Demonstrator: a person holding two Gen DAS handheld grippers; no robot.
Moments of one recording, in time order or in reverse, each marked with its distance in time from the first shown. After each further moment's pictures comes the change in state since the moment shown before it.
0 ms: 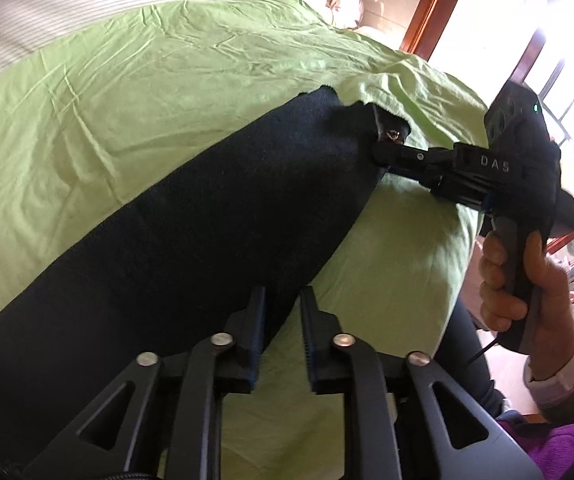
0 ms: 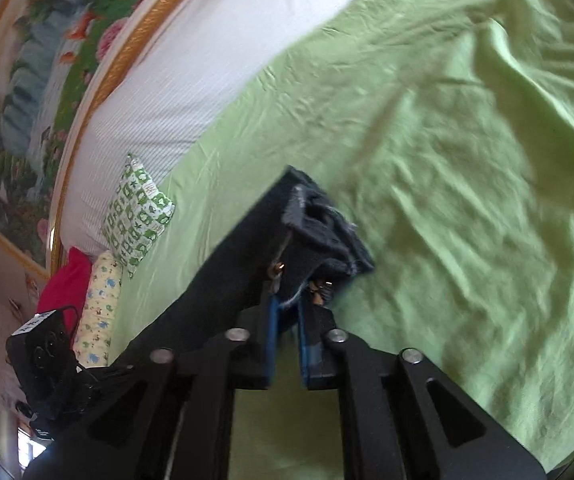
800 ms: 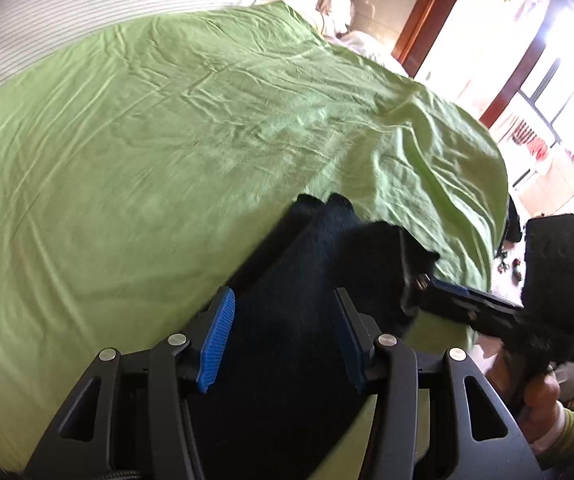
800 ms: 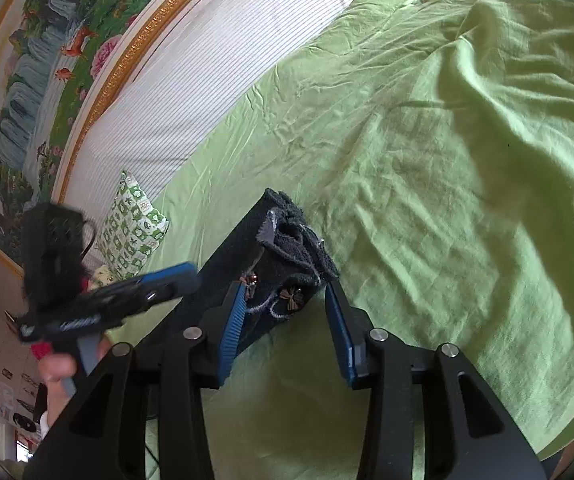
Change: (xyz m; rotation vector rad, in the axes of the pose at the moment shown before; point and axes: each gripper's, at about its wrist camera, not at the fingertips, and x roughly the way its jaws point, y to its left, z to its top) left arm 0.051 0.010 0.123 0.032 0.022 -0.049; right arm -0.020 -0.010 0.004 0.016 -0.046 -0.019
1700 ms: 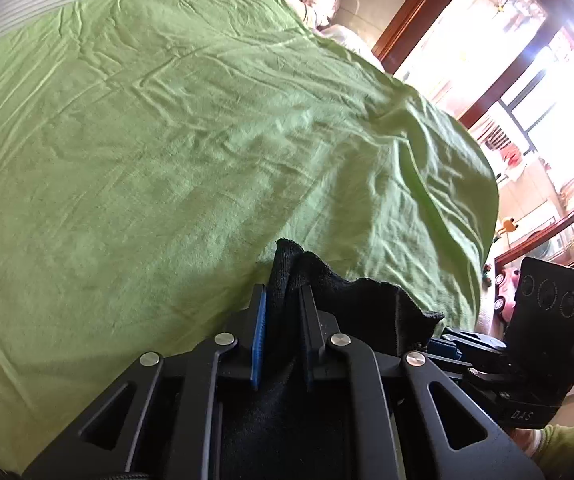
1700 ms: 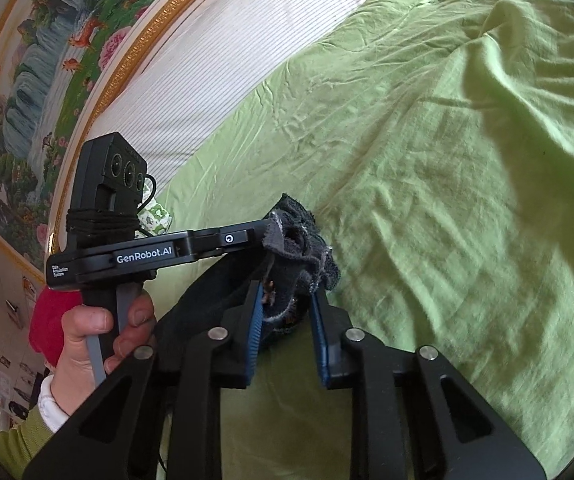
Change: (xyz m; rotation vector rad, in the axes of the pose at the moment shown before) left arm 0.042 0.009 0.035 -0.042 0.021 -0.159; right arm 0.016 0.002 0.003 -0.049 -0.003 0.024
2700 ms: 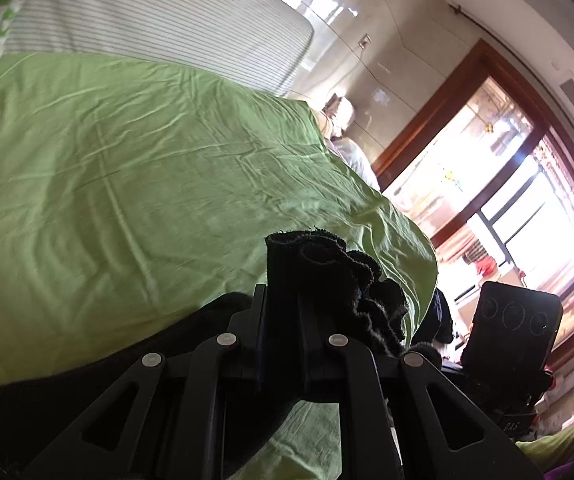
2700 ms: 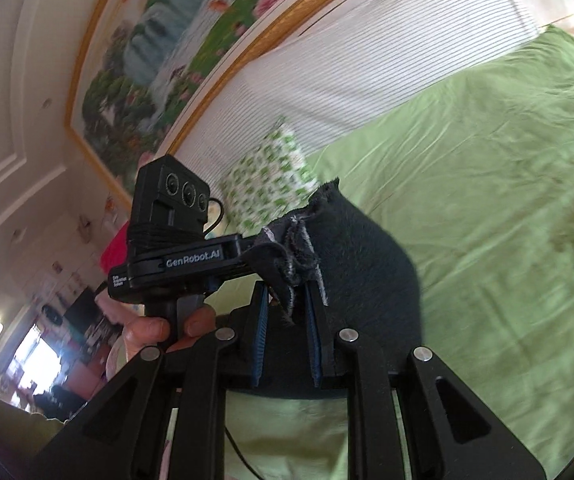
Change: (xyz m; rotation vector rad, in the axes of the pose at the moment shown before) left arm -0.165 0.040 -0.118 -0.228 -0.392 -0.075; right arm 0.011 0.145 -0.037 -0.306 0.076 0.353
